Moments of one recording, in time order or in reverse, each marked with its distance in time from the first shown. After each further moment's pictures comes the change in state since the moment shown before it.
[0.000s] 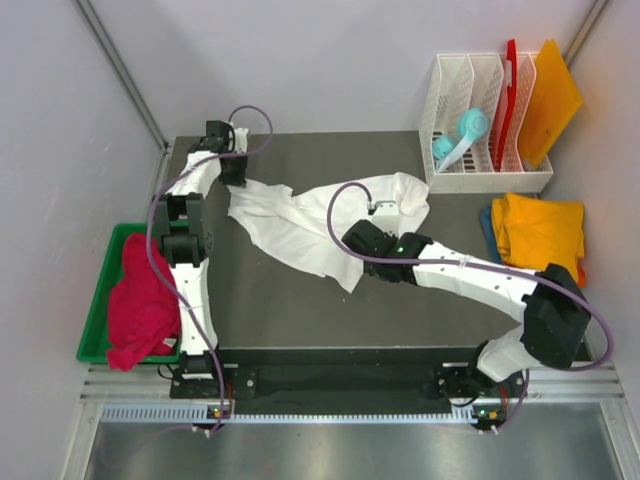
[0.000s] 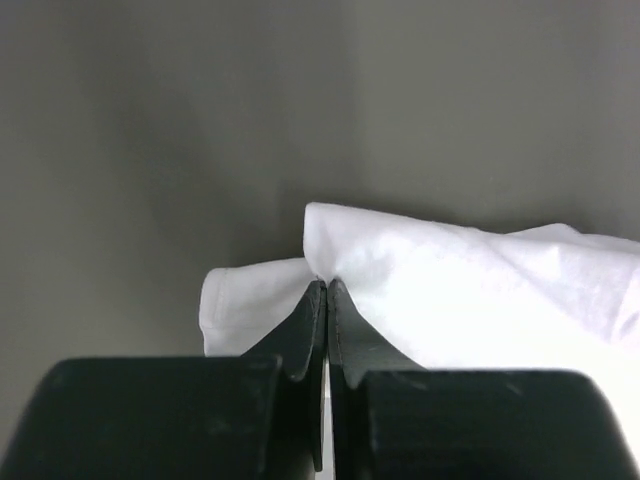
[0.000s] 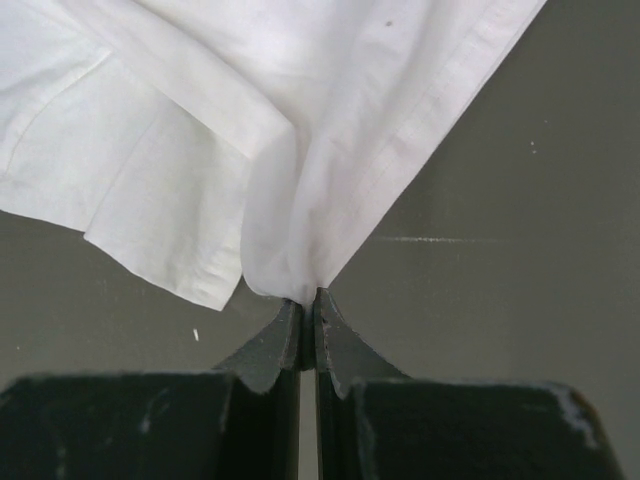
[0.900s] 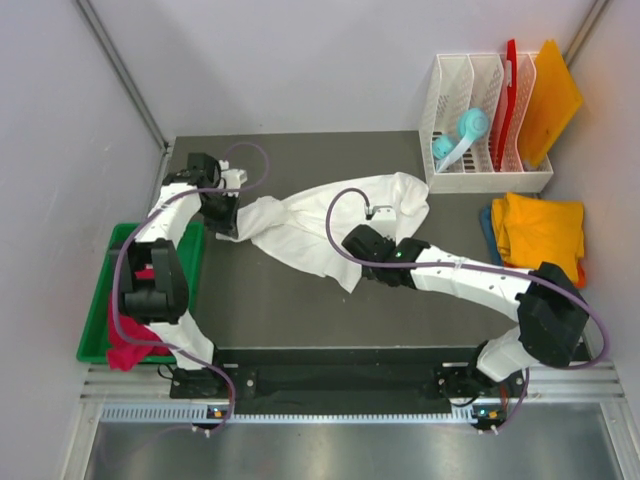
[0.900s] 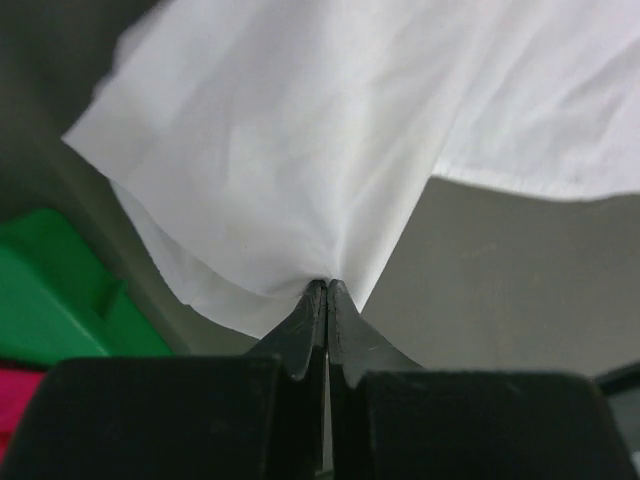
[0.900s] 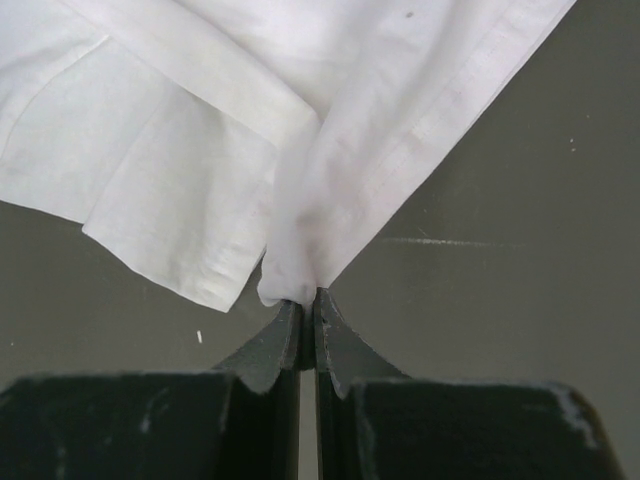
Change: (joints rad) left arm 0.000 -0.647 -0.660 -0.187 0.095 0.086; right arm 0.000 0.013 -0.056 0.092 -0.032 -0.014
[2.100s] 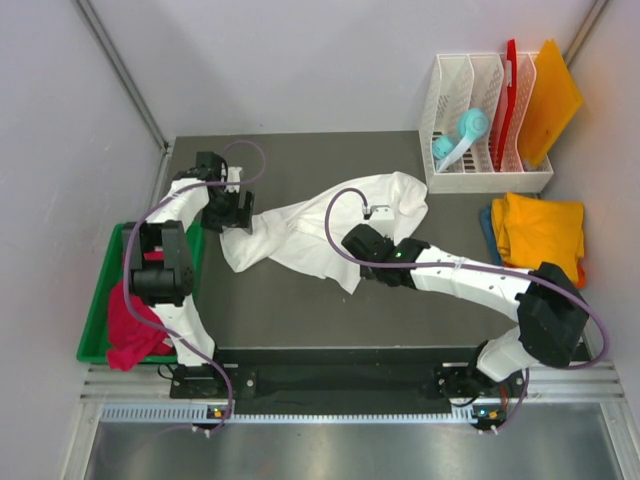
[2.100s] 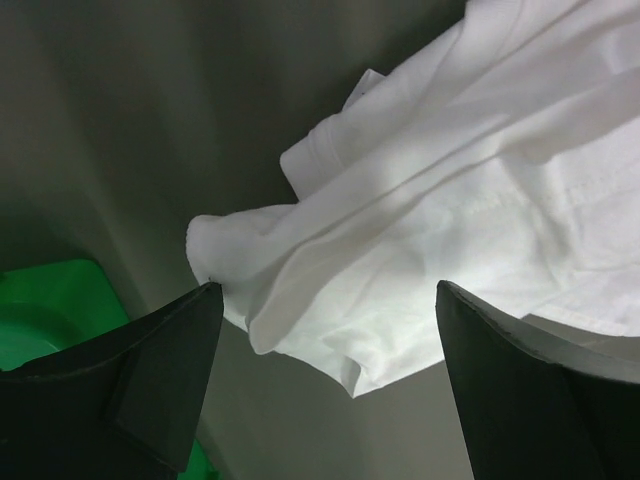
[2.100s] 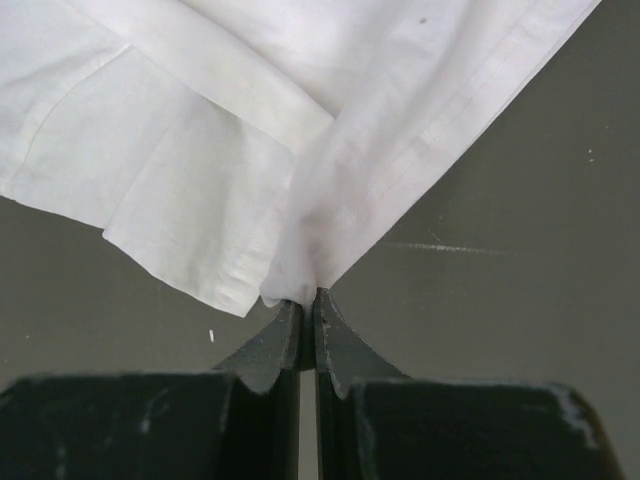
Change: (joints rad) left arm -0.006 0.155 0.039 0.076 -0.101 -0.135; right arm 0.000 0.000 -0.006 0.032 -0.024 -0.023
